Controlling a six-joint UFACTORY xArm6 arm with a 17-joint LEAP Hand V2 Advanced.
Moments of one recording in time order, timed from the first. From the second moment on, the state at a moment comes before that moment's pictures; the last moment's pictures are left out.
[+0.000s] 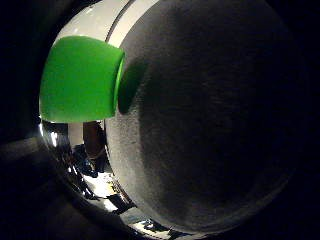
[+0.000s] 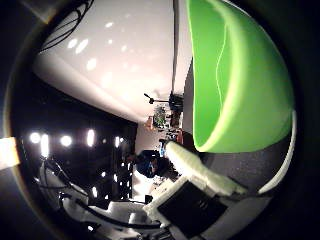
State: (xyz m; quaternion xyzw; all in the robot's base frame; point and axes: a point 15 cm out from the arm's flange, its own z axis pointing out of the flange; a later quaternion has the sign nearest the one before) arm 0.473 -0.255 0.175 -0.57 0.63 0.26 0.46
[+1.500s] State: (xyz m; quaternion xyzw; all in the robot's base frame) arm 0.457 -0.222 0.276 -0.63 0.58 0.26 0.45
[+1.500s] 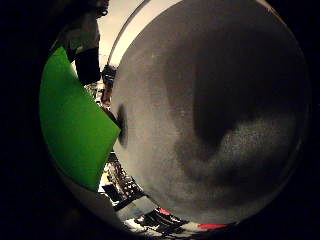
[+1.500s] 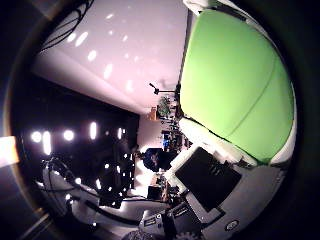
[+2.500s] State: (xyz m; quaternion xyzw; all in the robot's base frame) arm 0.438 -0.020 0.435 -0.84 0.50 0.13 0.18
